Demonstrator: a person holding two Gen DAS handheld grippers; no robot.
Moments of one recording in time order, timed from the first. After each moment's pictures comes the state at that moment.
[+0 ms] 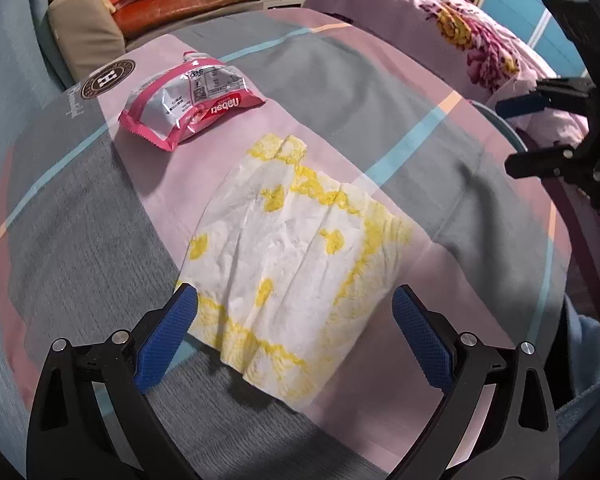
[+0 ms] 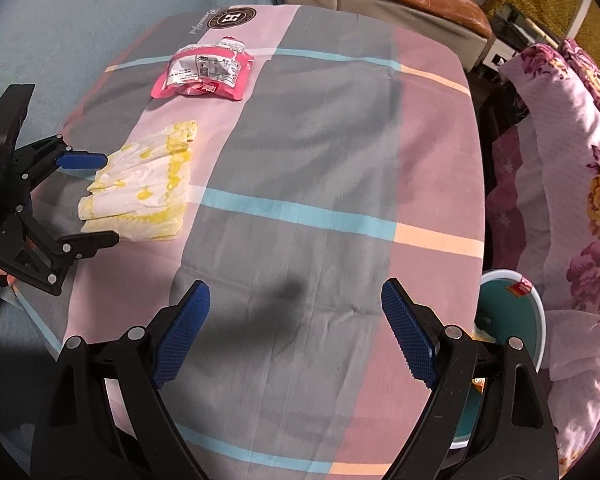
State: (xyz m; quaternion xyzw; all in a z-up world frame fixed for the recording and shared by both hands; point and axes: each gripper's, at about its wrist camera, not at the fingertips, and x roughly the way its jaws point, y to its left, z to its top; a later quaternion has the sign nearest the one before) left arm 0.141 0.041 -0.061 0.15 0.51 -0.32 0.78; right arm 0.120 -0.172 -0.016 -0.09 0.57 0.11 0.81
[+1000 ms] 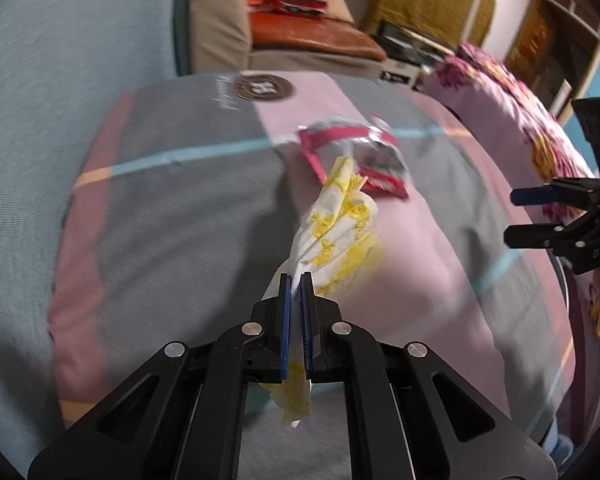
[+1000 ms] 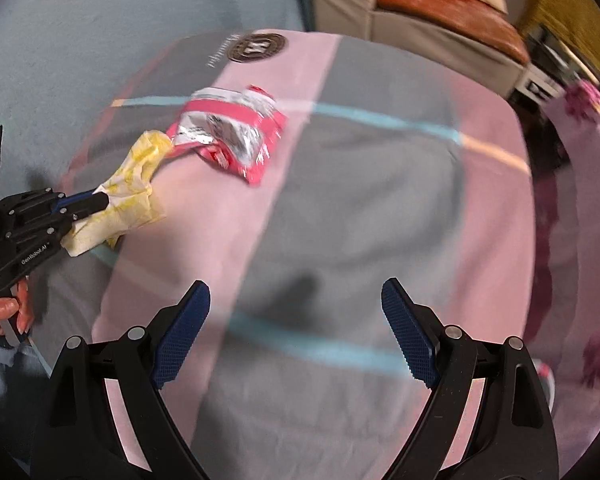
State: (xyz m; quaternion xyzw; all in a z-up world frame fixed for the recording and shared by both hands) left arm 0.182 0.132 -0.037 -0.01 0.47 -0.16 0.87; right arm 0.215 -0.126 -0.020 -0.09 0.56 0.17 0.81
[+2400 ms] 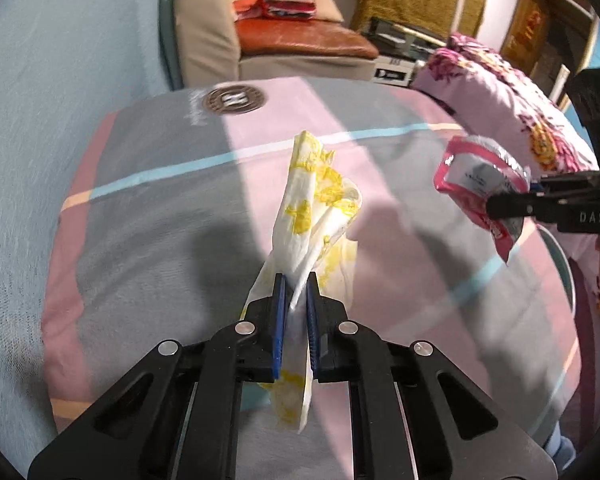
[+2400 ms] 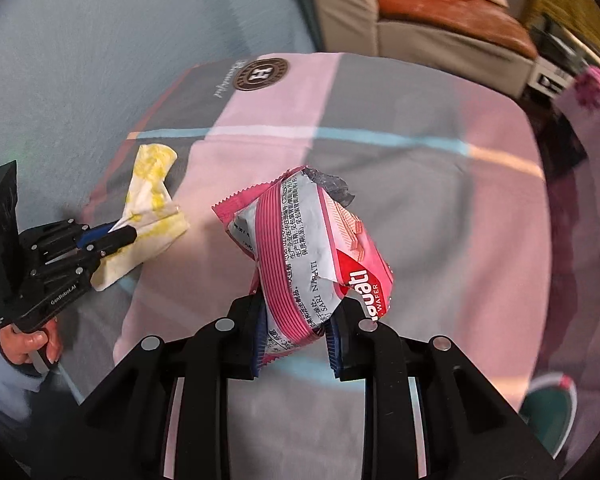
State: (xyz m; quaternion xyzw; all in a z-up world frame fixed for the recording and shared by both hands) left arm 0.171 0.076 -0.024 0.03 0.46 -0.17 0.87; right arm 0.211 -0.154 -0.010 -0.02 0.54 0.19 0.82
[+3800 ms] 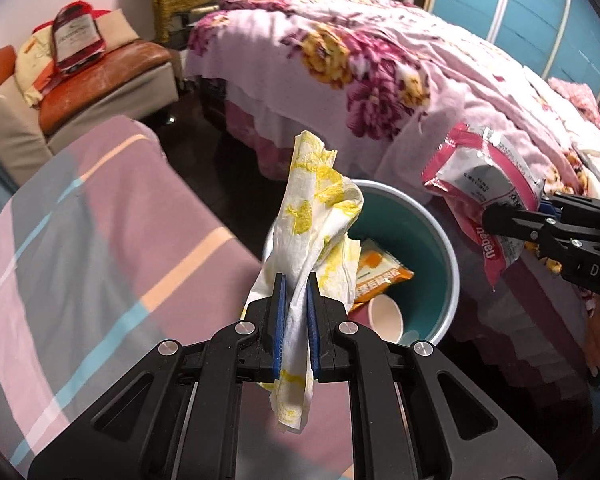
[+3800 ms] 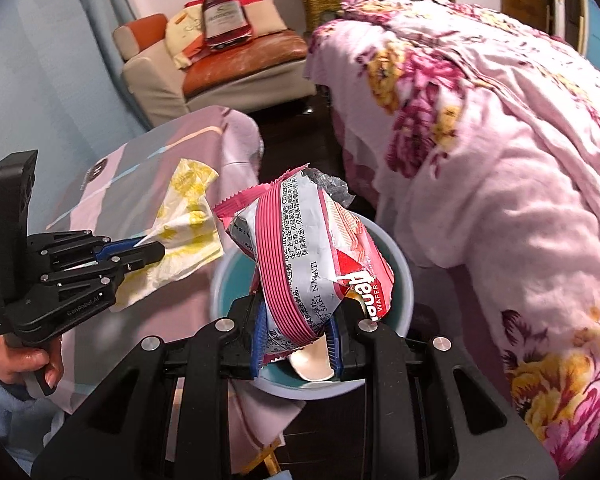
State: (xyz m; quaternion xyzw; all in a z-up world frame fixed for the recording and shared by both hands) left arm 0.078 -0.288 -0.015 0.17 0.44 -0.37 0.80; right arm -0.022 -0.455 0.012 0.12 0.42 -0.05 0.90
